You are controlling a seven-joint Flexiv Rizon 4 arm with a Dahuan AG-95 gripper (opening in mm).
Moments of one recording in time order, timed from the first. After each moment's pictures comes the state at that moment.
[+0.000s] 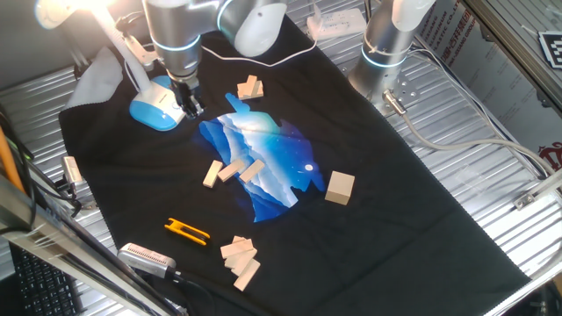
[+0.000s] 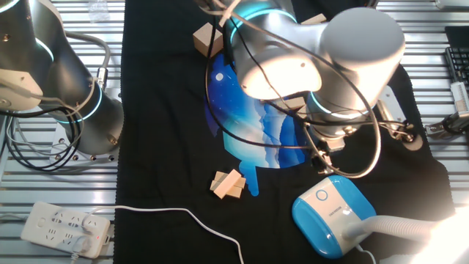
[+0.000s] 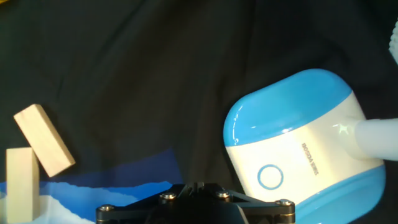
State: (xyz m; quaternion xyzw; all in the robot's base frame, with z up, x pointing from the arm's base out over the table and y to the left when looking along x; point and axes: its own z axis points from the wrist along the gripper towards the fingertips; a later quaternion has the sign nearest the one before) arm 0.548 -0.115 0.058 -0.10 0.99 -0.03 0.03
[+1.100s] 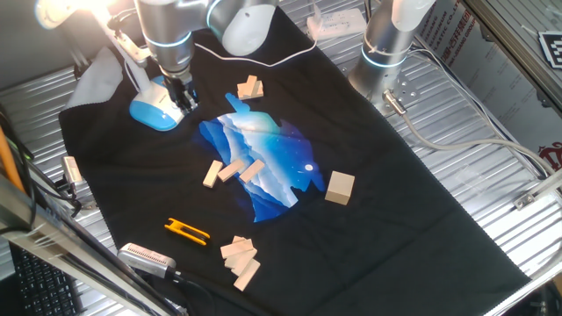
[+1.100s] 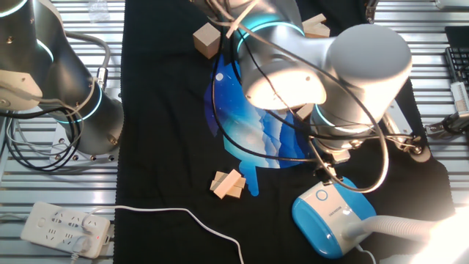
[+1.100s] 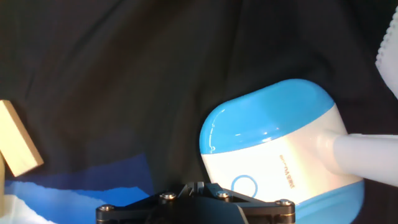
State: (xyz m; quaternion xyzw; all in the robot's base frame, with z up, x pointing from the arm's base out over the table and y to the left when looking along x) arm 0.551 -0.140 0.055 -0.13 0.99 -0.04 0.03
